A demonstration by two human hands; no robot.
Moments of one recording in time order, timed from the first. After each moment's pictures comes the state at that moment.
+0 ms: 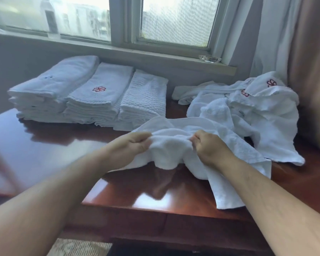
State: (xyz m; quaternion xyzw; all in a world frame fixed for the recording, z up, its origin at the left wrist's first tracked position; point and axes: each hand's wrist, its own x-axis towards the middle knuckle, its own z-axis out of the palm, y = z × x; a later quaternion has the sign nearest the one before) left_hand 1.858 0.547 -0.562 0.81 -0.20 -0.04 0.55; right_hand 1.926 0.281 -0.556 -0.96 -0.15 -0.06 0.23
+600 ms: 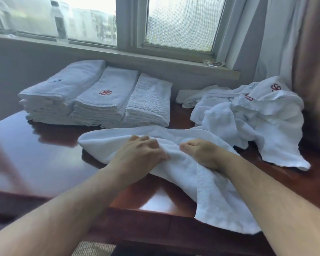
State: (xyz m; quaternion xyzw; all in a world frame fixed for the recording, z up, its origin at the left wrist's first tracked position) left_hand 1.853 0.533 -0.579 0.92 -0.28 0.28 0.09; right_hand 1.909 0.308 -0.537 -0.89 -0.17 0.16 0.39
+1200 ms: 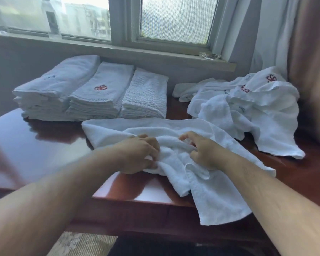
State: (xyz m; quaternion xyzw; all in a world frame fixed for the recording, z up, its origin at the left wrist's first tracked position) left_hand 1.868 0.536 -0.568 0.96 -0.28 -0.02 0.07; right_hand 1.910 0.284 -0.559 -0.95 -0.20 0.09 0.24
